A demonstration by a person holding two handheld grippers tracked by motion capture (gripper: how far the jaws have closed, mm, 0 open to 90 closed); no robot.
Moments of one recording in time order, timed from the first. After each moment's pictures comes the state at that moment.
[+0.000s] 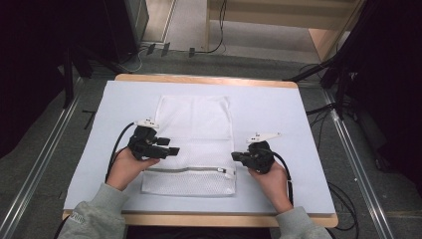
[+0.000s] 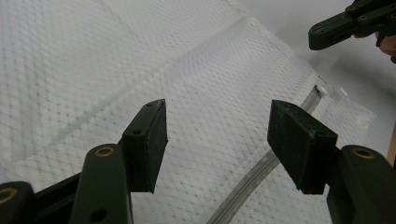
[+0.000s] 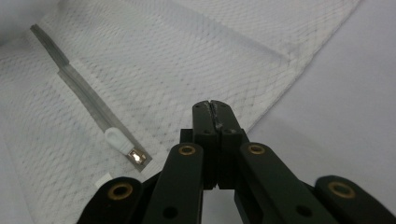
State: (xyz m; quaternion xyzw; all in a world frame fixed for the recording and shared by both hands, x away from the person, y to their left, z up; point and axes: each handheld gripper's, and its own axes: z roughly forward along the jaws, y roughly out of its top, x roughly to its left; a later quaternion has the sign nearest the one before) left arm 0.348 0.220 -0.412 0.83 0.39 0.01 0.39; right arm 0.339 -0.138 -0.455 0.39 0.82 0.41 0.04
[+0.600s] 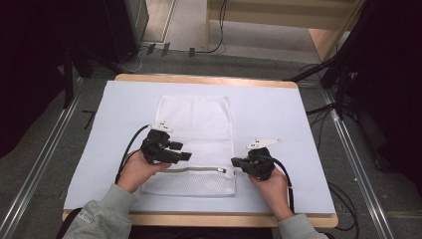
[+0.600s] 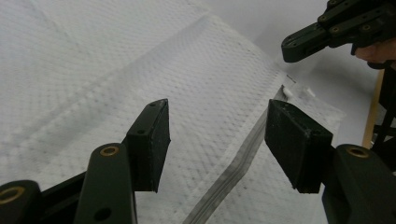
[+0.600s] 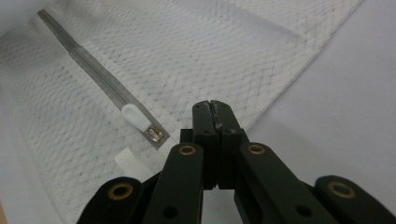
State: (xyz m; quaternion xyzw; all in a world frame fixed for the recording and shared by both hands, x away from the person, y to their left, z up) left arm 0.341 0.186 -0.412 0.85 0.36 -0.01 0.39; right arm 0.324 -0.137 -0.458 0.39 0.83 0.41 0.04
